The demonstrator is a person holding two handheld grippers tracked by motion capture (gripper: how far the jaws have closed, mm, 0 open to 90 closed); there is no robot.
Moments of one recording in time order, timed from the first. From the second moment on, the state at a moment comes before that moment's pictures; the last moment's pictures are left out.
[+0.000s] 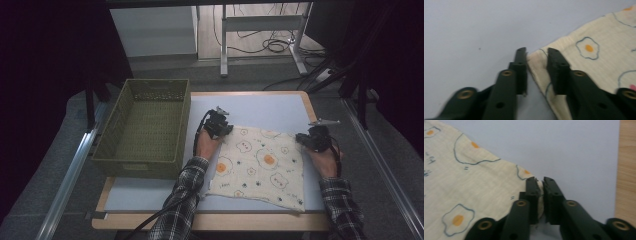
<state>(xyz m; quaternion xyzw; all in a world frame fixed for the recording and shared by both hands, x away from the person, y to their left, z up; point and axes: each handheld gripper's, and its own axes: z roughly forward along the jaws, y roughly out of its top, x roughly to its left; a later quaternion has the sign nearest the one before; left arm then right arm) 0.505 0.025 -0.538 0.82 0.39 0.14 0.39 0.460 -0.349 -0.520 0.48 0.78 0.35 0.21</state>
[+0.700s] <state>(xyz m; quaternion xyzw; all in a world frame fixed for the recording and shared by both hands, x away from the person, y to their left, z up) 0.480 0.034 -0.521 0.80 0.39 0.17 0.42 0.440 -0.351 -0.498 0.46 0.78 0.36 0.23</state>
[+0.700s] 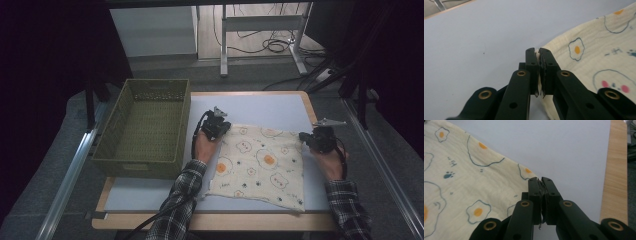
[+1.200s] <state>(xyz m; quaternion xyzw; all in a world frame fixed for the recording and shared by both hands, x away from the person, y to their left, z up) 0.438 0.045 -0.514 0.80 0.37 0.15 0.45 0.403 -0.357 -0.482 0.44 0.78 0.40 0.22</state>
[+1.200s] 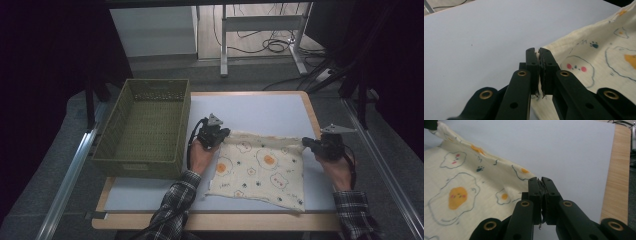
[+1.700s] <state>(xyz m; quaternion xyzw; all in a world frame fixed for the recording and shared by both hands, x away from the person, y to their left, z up) 0.390 0.052 -0.522 0.80 0.35 0.14 0.47 0.356 -0.357 -0.490 0.41 0.79 0.40 0.20</state>
